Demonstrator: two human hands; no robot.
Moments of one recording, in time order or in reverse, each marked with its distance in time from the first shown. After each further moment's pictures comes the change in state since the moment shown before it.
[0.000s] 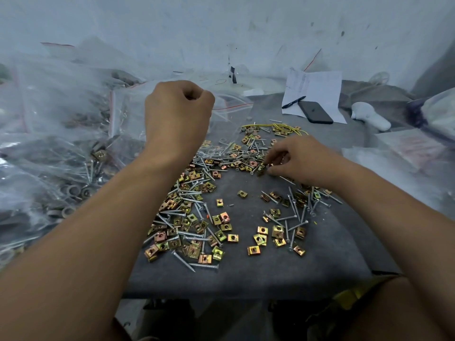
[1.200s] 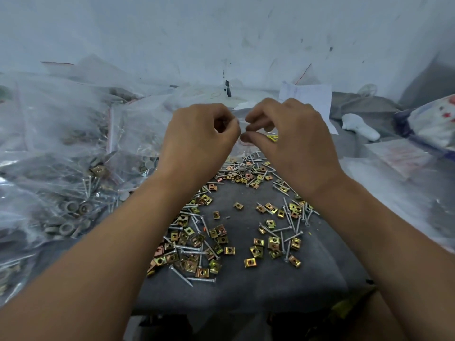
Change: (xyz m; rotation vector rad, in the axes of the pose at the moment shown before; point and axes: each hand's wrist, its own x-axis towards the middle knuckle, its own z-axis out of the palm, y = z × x) left_hand -0.015 0.012 0.010 0.163 -0.116 0.314; right_hand -0.024 -0.080 -0.030 -0.066 0.696 -0.248
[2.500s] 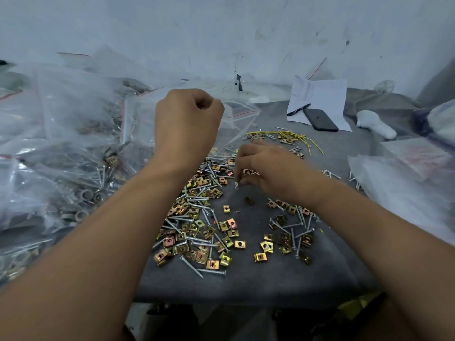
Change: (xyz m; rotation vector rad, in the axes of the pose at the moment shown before) left_hand 0.010 -0.020 -0.012 -0.112 0.122 -0.260; right_hand -0.012 0.014 0.048 0.020 -0.669 -0.223
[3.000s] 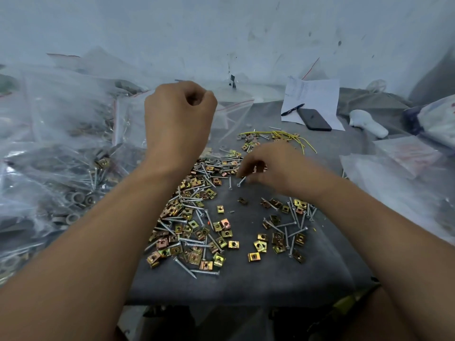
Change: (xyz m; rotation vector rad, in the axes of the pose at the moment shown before) left_hand 0.002 0.003 0.000 -0.025 0.040 0.056; right_hand -0.007 0.006 -0.009 0.210 -0.035 0.280
